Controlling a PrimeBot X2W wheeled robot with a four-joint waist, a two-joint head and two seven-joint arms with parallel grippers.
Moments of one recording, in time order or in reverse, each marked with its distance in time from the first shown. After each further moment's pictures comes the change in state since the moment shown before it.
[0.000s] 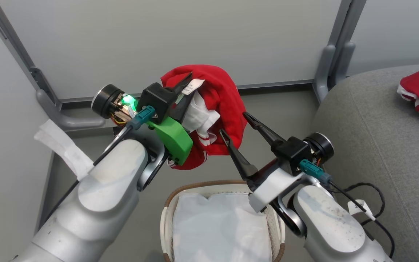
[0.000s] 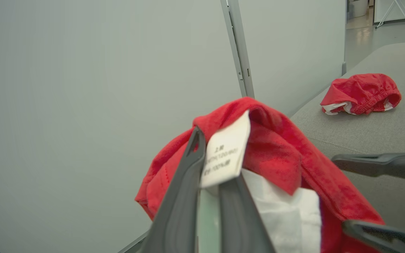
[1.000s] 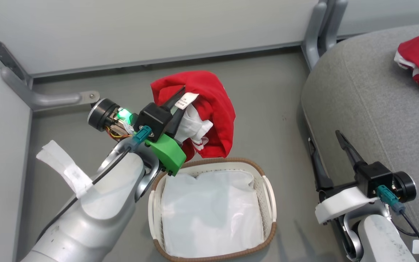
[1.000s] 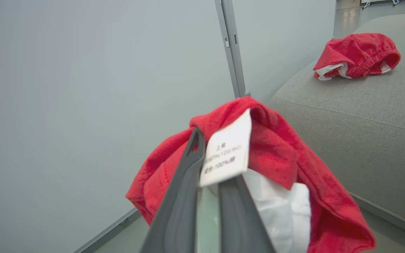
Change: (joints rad) left arm 0.041 -0.005 -0.001 0.095 0.077 -0.003 -0.130; right arm 0.269 0.000 -0.443 -0.116 -0.165 0.000 0.001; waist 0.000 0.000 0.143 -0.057
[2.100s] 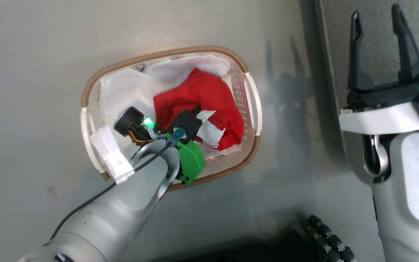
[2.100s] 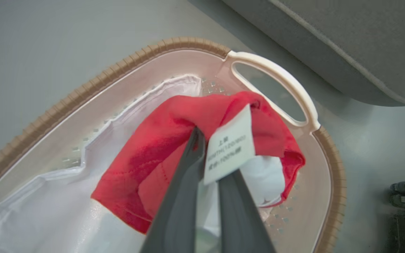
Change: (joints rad) left arm -0.144 -0.133 -0.267 0.361 -0.111 0.031 0.000; right arm -0.318 0.000 -0.082 -0.213 0.020 0.000 0.000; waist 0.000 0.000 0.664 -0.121
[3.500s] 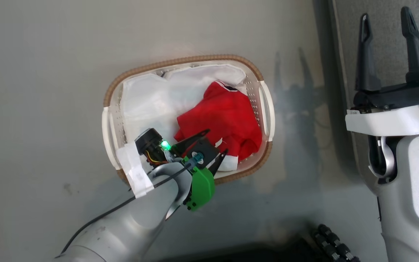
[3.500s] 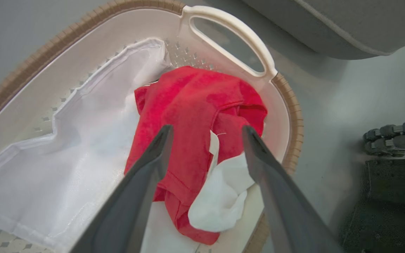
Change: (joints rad) left arm 0.082 -0.025 -0.029 -0.007 0.102 -0.085 0.063; right arm 0.020 -0.001 -0.023 -0.026 0.002 0.000 0.000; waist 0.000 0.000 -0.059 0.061
